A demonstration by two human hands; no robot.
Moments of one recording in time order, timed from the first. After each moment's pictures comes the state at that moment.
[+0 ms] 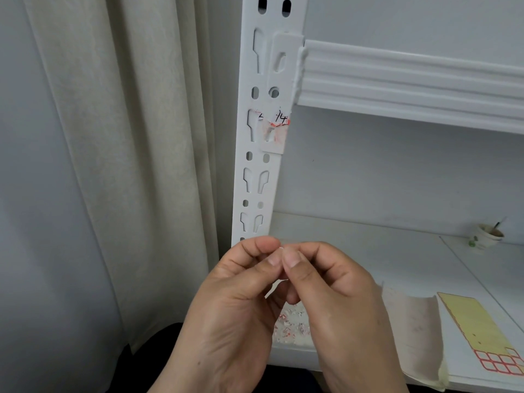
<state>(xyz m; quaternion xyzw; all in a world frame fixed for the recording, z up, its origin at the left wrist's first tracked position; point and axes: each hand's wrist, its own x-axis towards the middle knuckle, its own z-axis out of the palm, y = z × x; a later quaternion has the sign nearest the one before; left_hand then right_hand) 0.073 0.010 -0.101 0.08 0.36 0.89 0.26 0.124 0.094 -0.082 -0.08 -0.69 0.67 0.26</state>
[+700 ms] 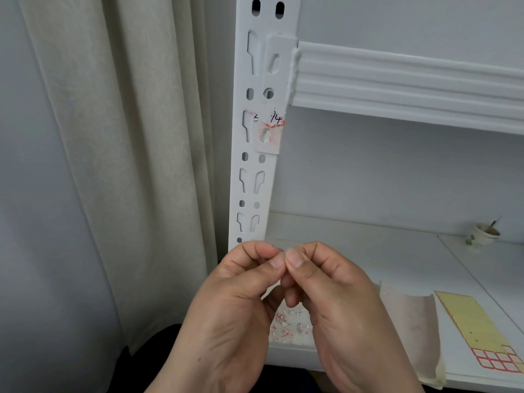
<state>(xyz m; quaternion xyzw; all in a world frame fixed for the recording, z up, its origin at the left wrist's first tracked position) 0.074 0.011 -0.101 0.09 0.38 0.88 0.27 0.121 0.107 -0.093 -0.09 -0.67 0.72 0.18</state>
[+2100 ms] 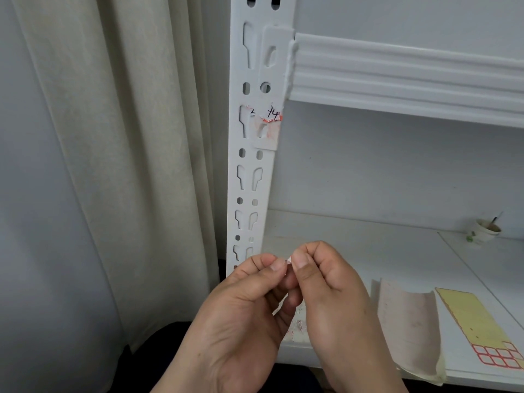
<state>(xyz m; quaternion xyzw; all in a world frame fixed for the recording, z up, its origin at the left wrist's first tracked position) 0.071 0.016 -0.118 0.01 0.35 0.87 0.35 0.121 0.107 -0.098 -0.14 -0.75 0.61 0.23</state>
